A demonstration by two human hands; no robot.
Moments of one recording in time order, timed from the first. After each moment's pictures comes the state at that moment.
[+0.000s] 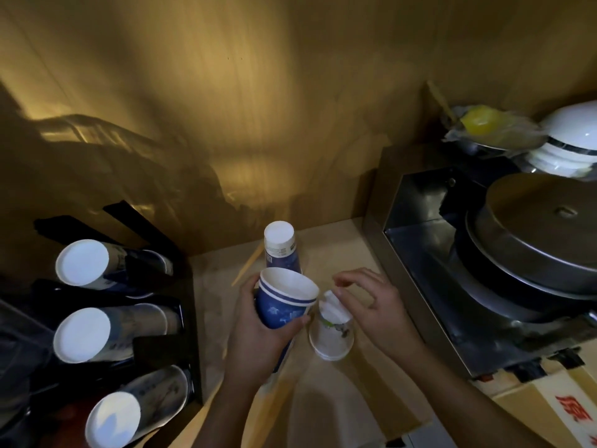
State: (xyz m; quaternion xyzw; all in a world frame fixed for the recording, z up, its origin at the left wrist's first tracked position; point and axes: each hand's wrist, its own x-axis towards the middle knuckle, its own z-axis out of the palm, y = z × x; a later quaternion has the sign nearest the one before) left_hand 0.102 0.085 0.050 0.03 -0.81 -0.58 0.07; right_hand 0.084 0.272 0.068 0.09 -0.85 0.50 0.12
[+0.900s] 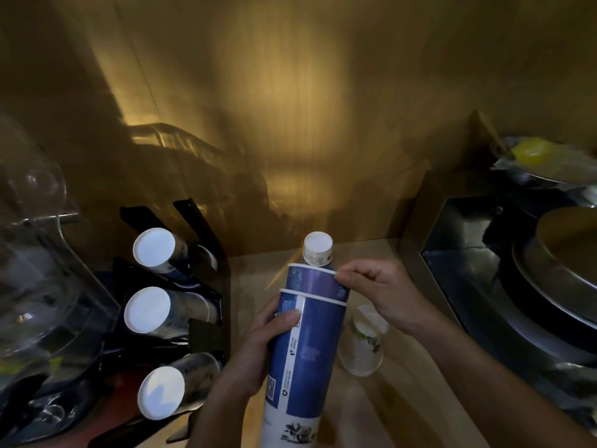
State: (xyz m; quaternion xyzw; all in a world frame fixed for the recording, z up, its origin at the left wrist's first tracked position) left_hand 0.119 0.041 0.077 0.02 -0.59 -0.79 -0.15; right_hand 0.064 0.234 0.134 0.24 -0.74 0.62 -0.08
